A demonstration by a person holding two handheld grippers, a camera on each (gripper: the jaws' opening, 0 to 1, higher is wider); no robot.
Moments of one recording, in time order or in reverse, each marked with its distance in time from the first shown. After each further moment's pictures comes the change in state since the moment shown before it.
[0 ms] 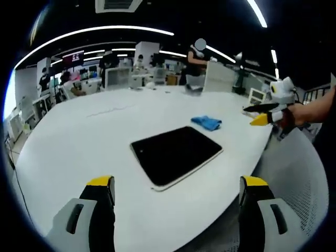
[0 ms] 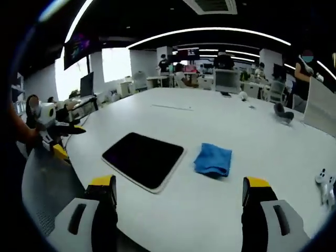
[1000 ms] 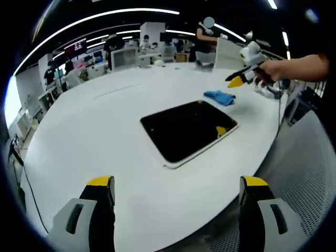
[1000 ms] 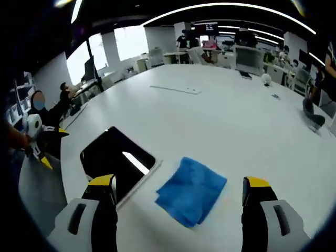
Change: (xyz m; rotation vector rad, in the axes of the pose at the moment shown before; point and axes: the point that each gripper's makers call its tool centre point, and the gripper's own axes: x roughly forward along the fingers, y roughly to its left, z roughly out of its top) left arm 0.005 0.018 -0.032 0.001 0.179 0.098; right arm 0.108 -0.091 0.034 -0.059 0.161 0.159
